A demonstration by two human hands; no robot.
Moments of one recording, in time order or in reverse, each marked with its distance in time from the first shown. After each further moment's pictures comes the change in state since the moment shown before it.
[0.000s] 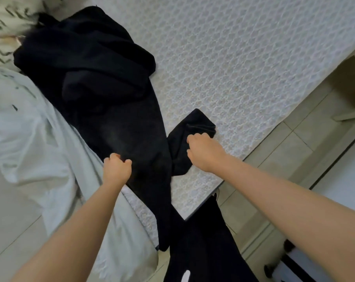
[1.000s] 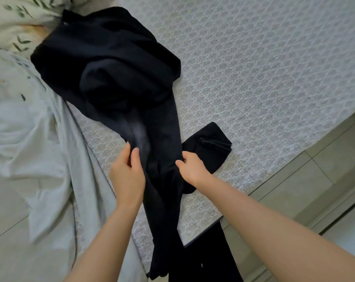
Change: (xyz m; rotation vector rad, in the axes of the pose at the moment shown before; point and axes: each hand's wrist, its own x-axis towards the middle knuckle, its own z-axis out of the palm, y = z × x) left_hand -0.037 0.039 0.020 -0.577 0.482 0.360; right_hand 0.059 -0.033 0.051 0.855 -0.118 0.202
